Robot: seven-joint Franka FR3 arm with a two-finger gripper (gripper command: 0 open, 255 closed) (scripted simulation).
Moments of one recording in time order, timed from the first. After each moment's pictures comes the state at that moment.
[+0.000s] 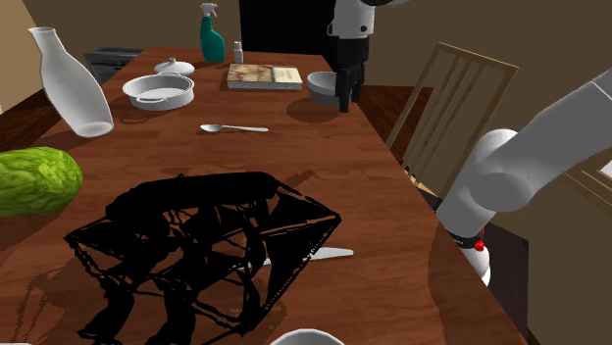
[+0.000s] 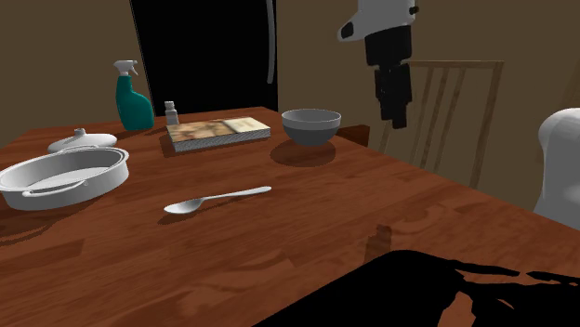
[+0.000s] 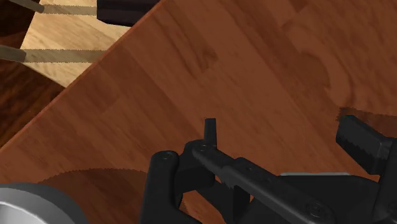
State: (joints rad) arm 0.06 -0.42 0.02 -2.25 0.06 1.62 -0.10
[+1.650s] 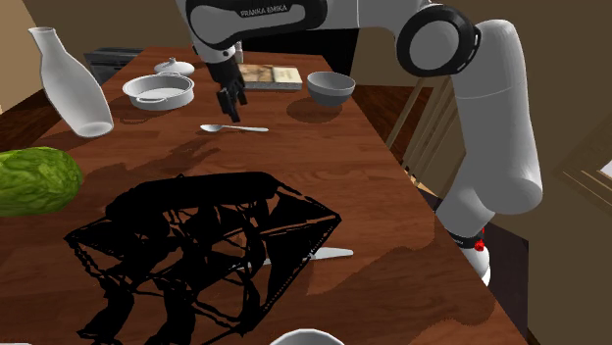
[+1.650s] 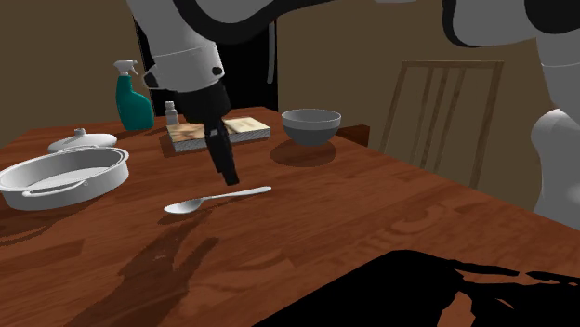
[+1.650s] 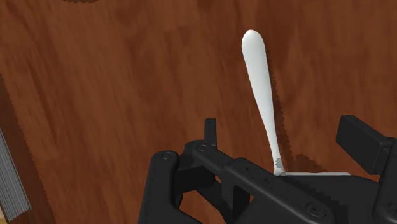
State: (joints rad) arm 0.25 0.60 0.14 -1.17 -0.24 1.57 -0.20
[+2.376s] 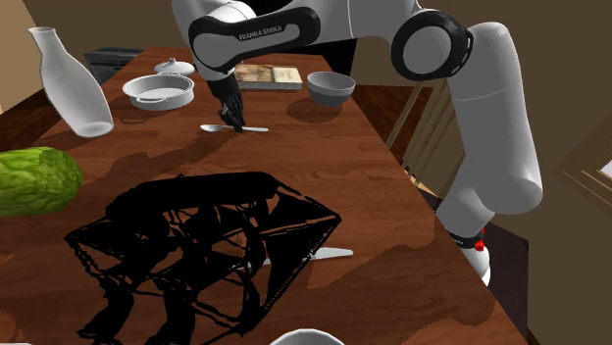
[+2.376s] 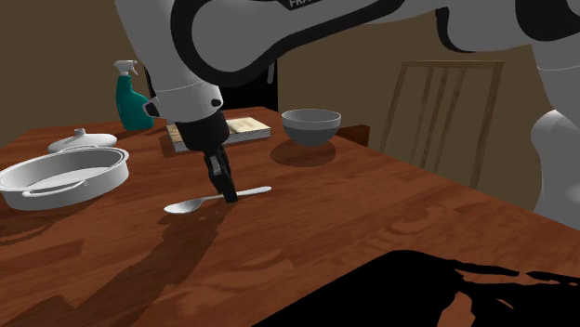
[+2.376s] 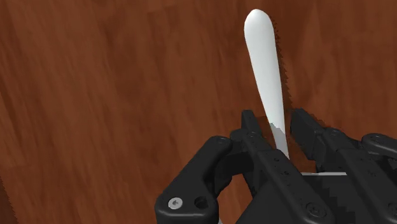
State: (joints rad) arm 0.25 0.63 0.13 -1.23 -0.25 1.66 -0.19
